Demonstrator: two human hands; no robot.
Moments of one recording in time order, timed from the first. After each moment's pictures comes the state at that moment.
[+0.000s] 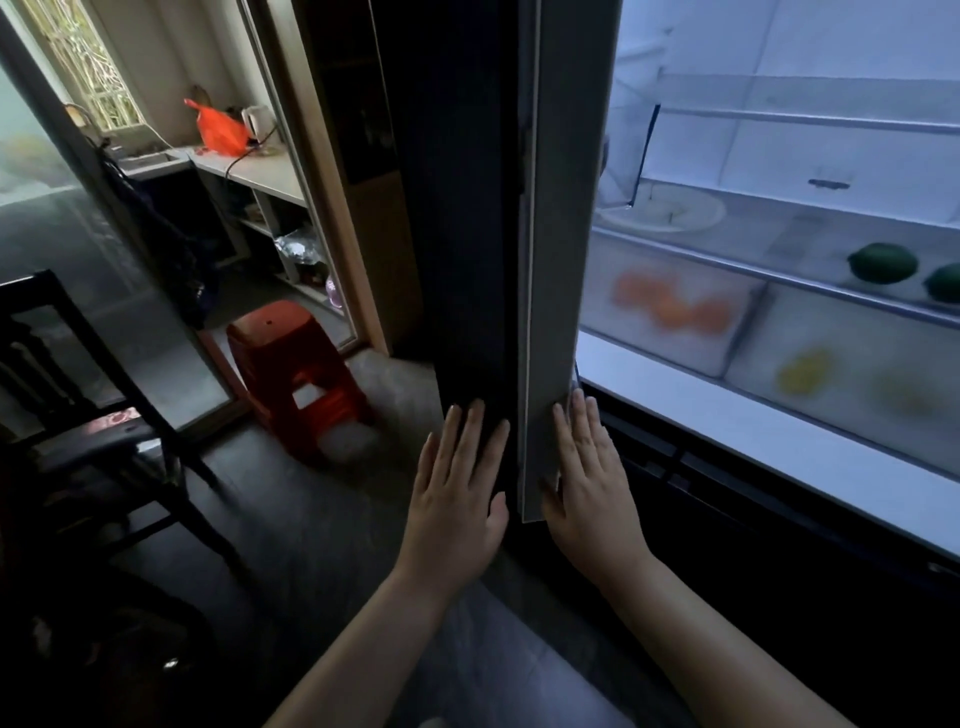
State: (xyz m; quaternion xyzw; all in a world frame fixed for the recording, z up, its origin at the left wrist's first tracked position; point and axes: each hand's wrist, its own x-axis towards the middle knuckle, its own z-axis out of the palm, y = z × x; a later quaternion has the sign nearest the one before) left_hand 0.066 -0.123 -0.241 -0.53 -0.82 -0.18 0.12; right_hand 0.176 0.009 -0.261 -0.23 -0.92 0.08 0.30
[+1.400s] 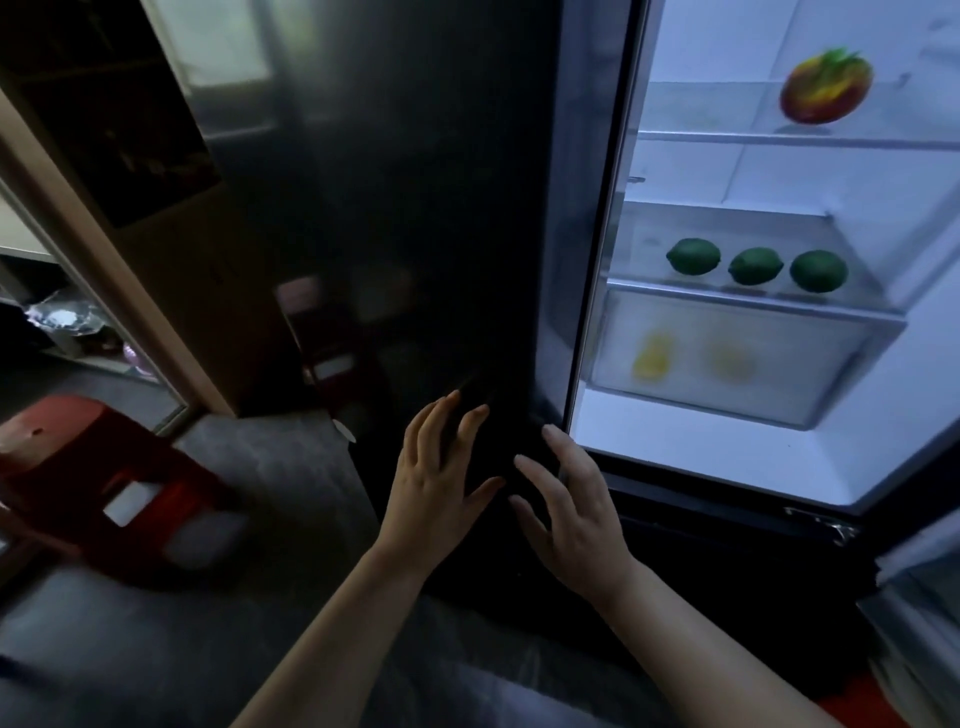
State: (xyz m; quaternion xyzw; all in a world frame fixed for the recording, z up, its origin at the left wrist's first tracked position) left_hand 0.025 0.052 -0.233 -0.67 -0.65 -0.32 0.14; right_hand 0.196 0.103 -0.263 -0.24 -0.85 -0.03 0.48
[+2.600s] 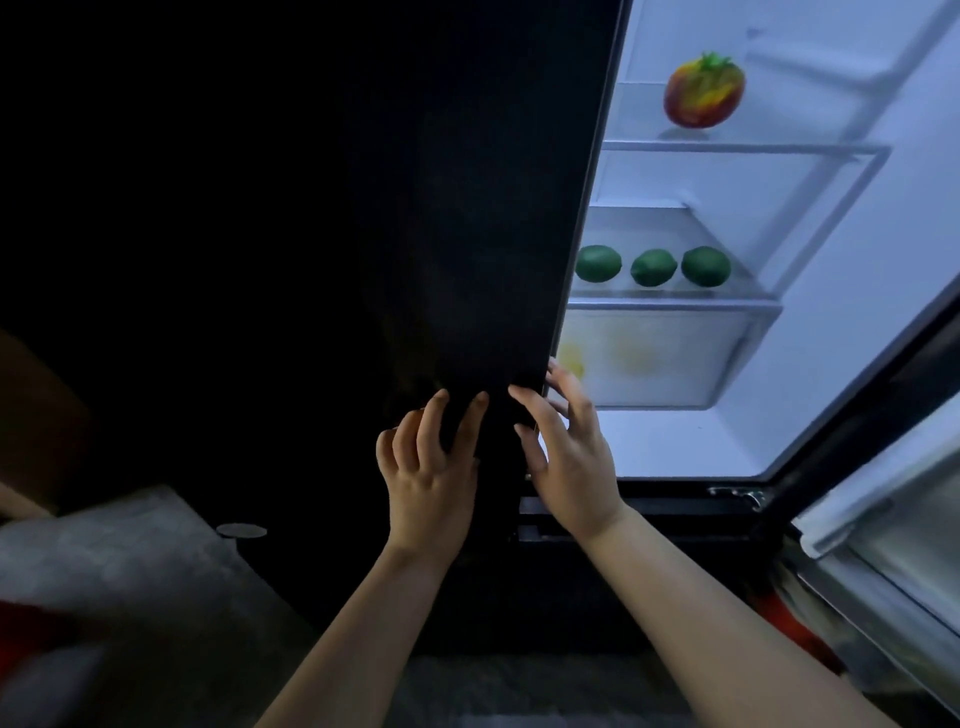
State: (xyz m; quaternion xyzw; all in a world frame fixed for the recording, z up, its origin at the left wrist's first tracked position) left_hand 0.032 0.186 -0.260 -0.68 -0.60 -0.34 0.25; right_hand 0.190 0.213 -0.237 -0.40 -0.79 -0.06 0.47
